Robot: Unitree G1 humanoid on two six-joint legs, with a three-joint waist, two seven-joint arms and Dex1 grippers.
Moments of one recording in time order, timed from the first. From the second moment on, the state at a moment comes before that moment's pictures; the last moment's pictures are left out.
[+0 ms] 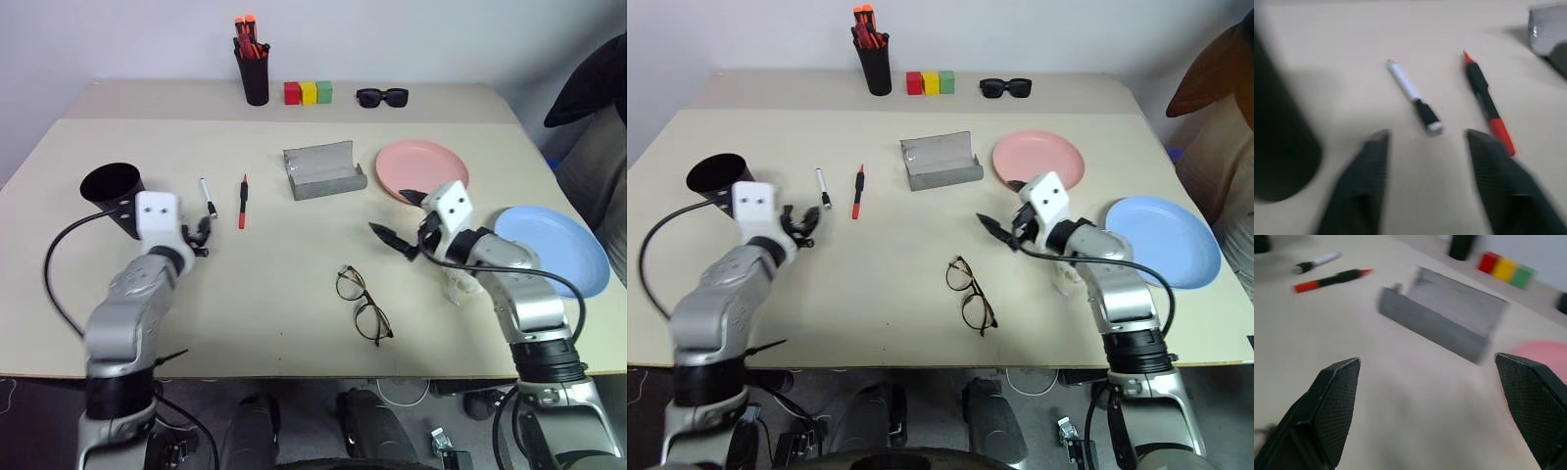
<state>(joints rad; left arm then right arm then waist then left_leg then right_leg) -0.36 0.33 0.19 -0.26 -0.24 0.87 -0.02 -0.39 -0.49 0.04 -0.07 0.21 0.29 0.68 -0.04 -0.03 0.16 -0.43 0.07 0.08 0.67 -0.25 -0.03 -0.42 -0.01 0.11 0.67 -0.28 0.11</state>
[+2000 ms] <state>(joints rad) -0.66 0.30 0.16 -0.10 -0.01 0.39 0.13 -0.37 -0.28 0.16 -0.25 0.29 0.42 0.65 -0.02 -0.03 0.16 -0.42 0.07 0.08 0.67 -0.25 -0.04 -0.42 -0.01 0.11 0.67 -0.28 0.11</state>
